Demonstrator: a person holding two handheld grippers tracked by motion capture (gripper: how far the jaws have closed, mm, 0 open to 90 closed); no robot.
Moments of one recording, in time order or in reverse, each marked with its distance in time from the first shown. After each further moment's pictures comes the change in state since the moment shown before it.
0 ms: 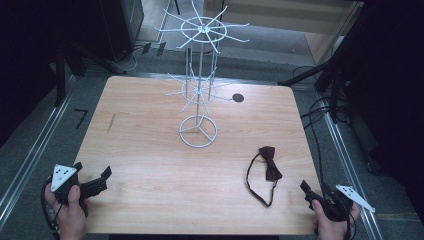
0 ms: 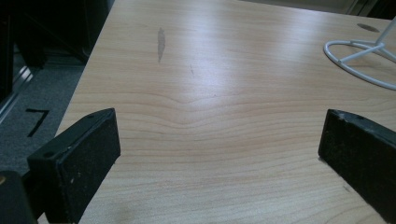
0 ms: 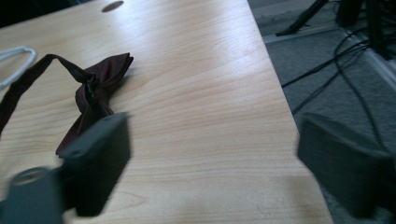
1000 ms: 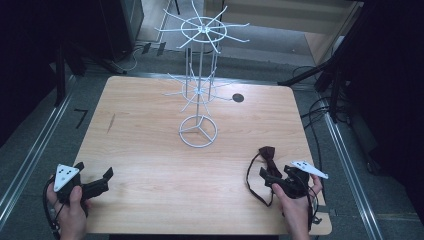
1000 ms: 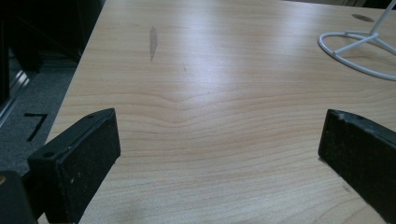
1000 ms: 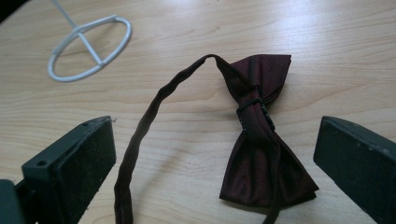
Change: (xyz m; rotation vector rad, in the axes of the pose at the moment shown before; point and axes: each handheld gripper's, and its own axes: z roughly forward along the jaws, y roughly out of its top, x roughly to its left) left arm -0.004 0.000 0.001 0.012 -0.011 0.038; right arm 0.109 0.024 0.048 0.157 0.176 -0.093
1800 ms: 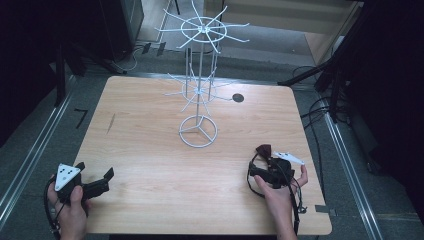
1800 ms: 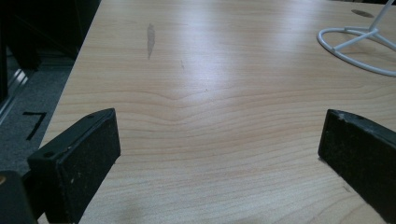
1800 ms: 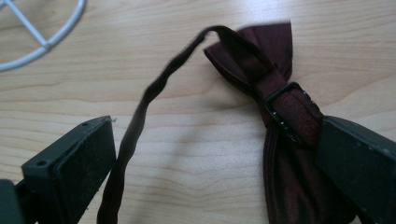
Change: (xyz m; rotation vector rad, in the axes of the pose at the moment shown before) left arm -0.001 0.000 0.001 0.011 -0.005 0.005; right arm 0.023 0.005 0.046 0.121 -0.160 0.007
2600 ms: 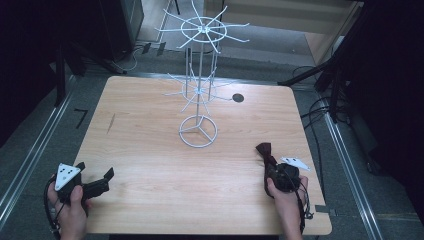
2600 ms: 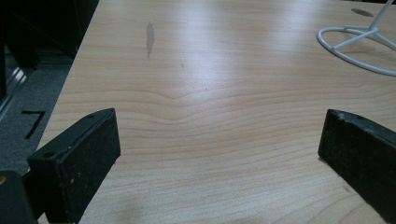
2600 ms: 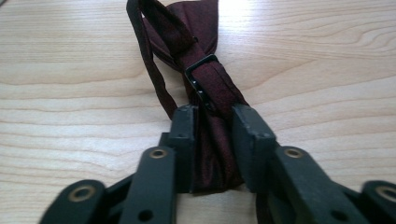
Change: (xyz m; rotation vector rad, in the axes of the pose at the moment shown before) left arm 0.000 0.000 0.001 0.006 -0.005 -0.002; right arm -0.024 -0.012 -0.006 -0.030 -0.136 -0.053
